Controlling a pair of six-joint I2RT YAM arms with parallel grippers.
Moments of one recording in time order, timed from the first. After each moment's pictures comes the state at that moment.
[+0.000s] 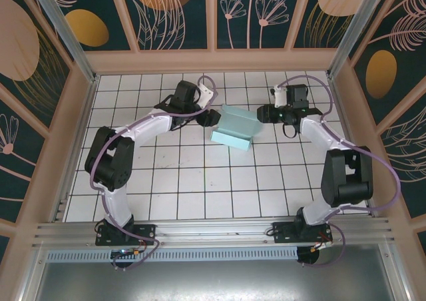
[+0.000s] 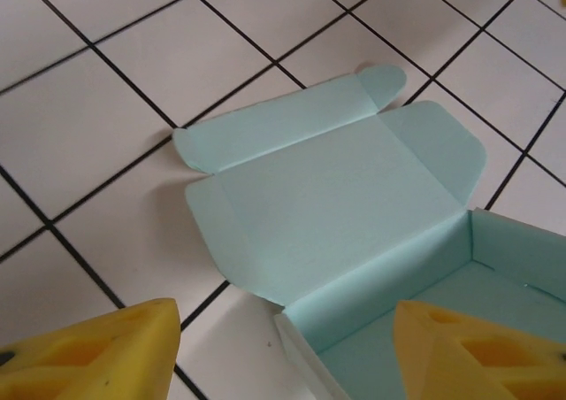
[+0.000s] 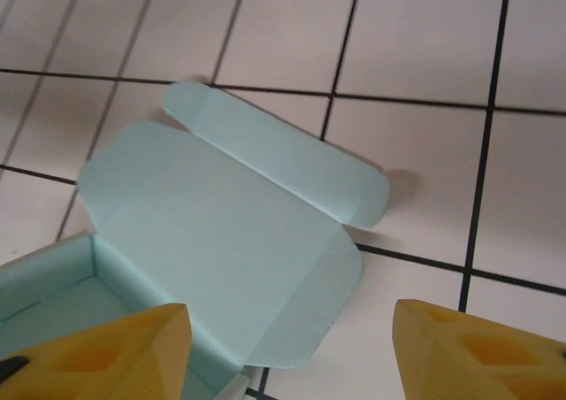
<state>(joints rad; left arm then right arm) -0.52 1.90 1.37 -0.20 0.35 0.03 0.15 1.59 1.09 -0.32 -0.31 0.07</state>
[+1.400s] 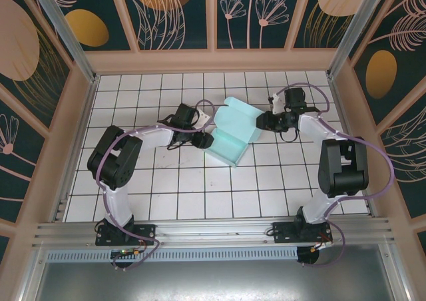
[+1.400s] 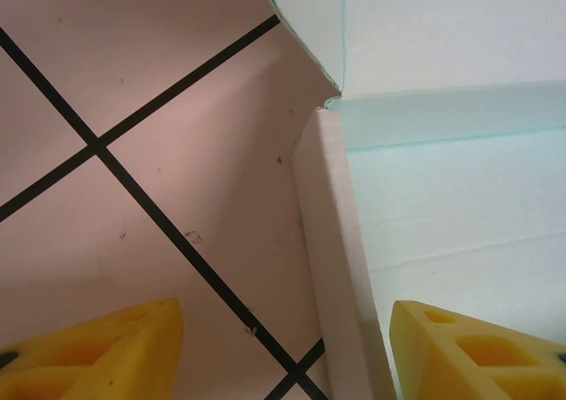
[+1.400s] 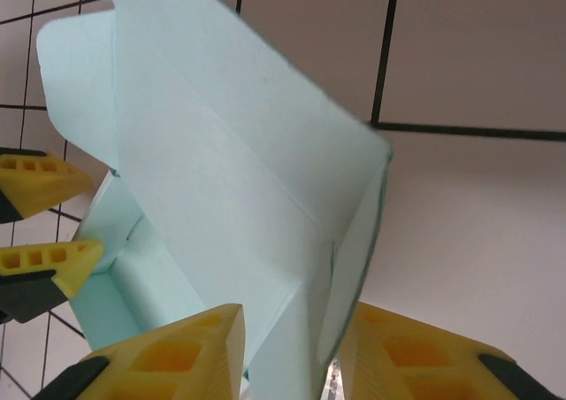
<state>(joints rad) -0.53 1.91 1.12 -0.14 0.29 0.02 0.13 1.67 1.10 -0.46 -0.54 0.17</state>
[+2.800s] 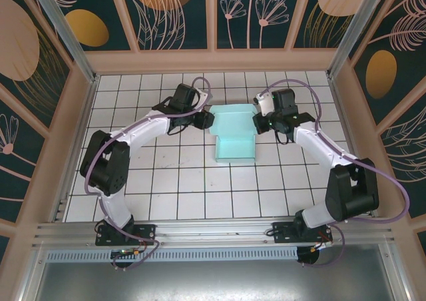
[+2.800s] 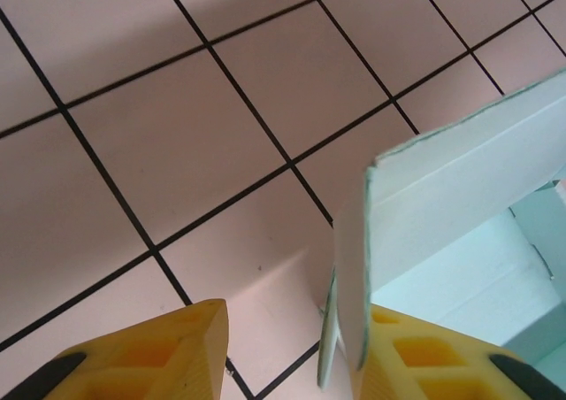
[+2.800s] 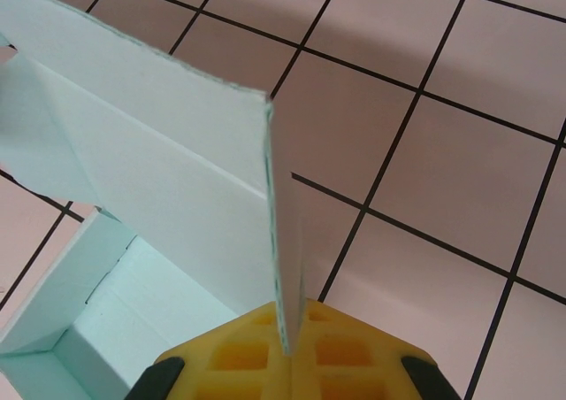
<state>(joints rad) -0.53 1.84 1.35 -0.34 0.27 -0.14 0.32 1.46 1.05 -0.39 -0.22 -0.13</state>
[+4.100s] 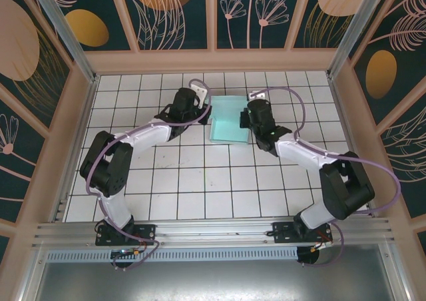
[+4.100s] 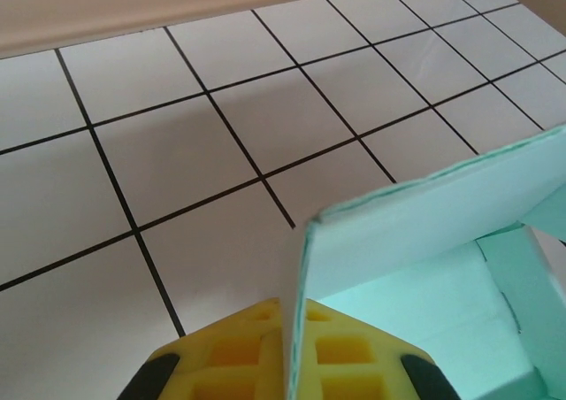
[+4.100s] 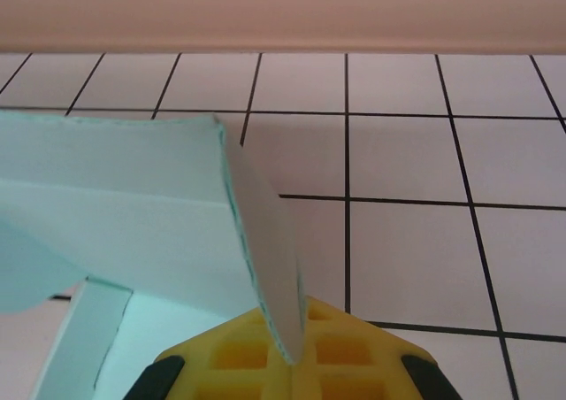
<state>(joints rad) -0.56 1.82 1.17 0.13 0.08 -0.19 0.57 1.52 0.90 0.11 0.36 0.27</state>
